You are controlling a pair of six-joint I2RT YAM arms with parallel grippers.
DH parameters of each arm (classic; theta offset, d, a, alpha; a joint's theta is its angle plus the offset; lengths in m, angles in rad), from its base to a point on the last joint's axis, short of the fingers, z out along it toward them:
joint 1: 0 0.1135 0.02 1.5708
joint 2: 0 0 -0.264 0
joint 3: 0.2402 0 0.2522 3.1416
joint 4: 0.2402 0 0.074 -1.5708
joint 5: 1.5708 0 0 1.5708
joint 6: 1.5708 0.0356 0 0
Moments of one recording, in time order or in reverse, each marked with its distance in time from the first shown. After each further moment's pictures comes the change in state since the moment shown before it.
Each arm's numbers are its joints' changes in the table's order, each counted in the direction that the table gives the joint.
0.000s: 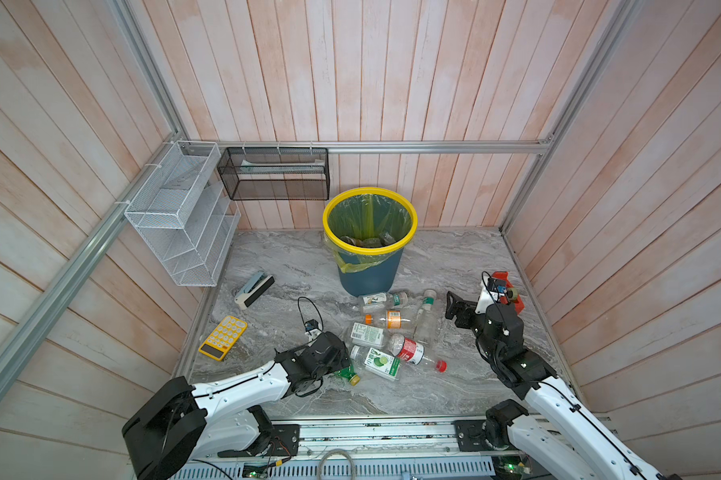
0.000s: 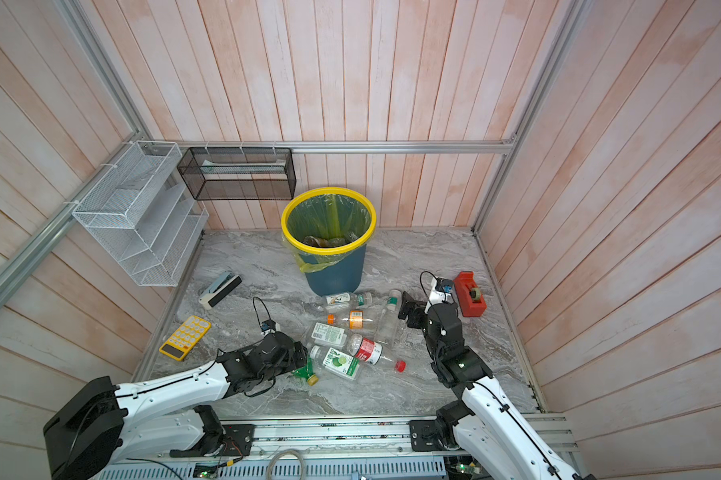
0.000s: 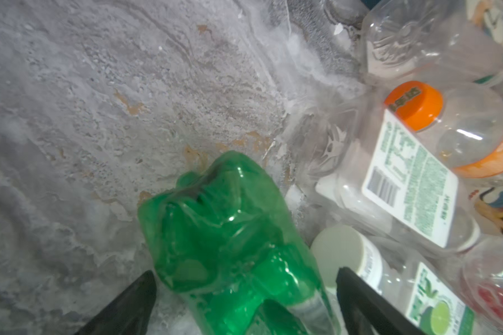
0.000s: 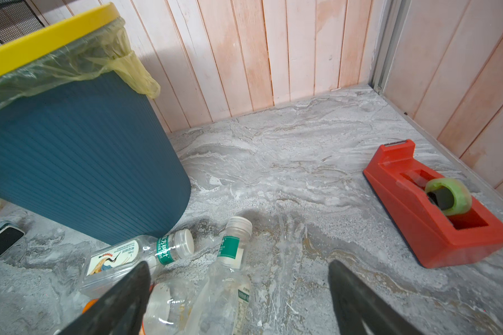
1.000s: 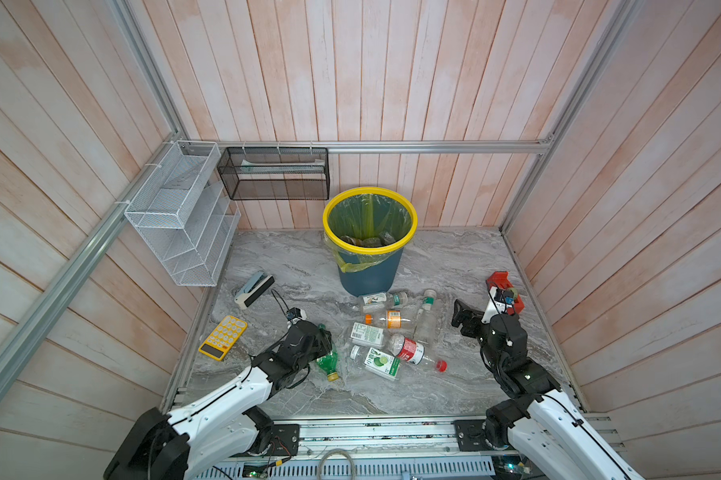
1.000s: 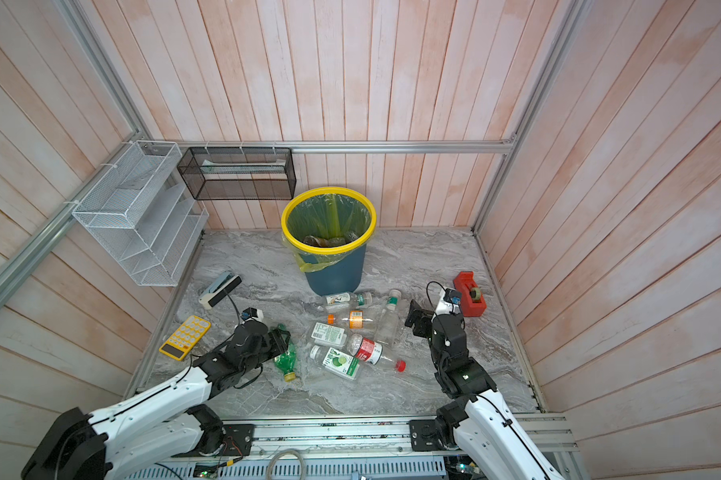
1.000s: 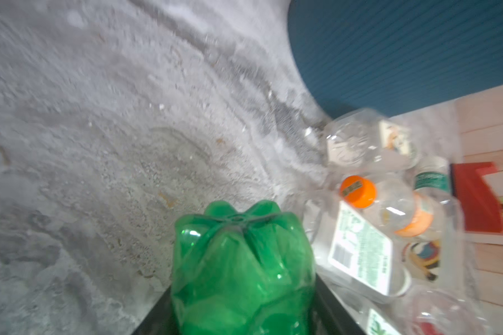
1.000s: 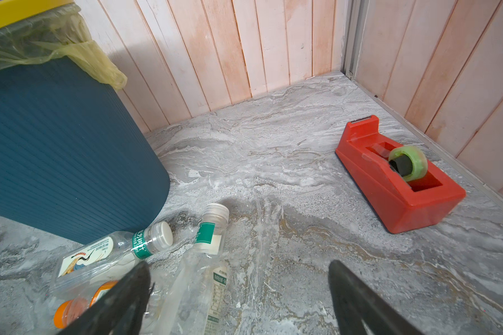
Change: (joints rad) left arm 0.227 0.237 -0.040 -0.083 0.045 0.168; right arm -0.032 0.118 -0.083 0.050 0.043 0.038
